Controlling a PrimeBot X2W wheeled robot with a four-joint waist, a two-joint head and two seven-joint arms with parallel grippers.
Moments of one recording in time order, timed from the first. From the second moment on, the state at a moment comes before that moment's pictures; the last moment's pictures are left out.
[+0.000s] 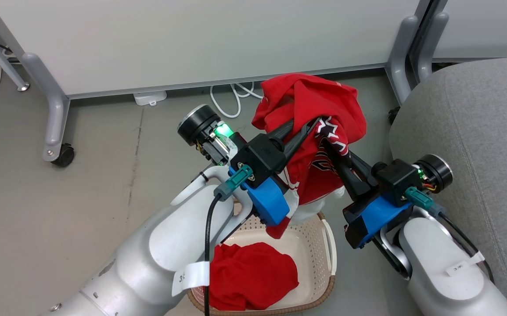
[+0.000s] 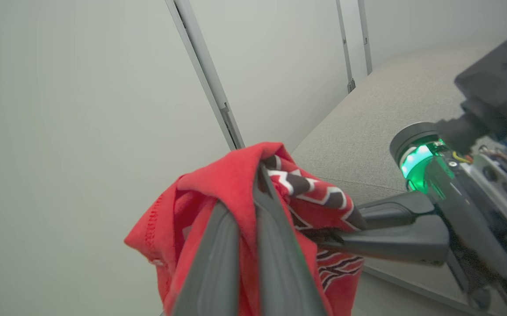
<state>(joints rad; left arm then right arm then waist) -0.82 0.12 -0.91 0.52 -0.34 -0.11 -0.26 -0.53 -0.19 0.44 0.47 0.14 0.13 -0.26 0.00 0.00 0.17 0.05</state>
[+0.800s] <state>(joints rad) -0.80 0.12 -0.89 0.53 -0.33 -0.12 -0.26 -0.53 -0.19 0.42 0.48 0.16 0.13 -0.26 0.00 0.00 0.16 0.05</state>
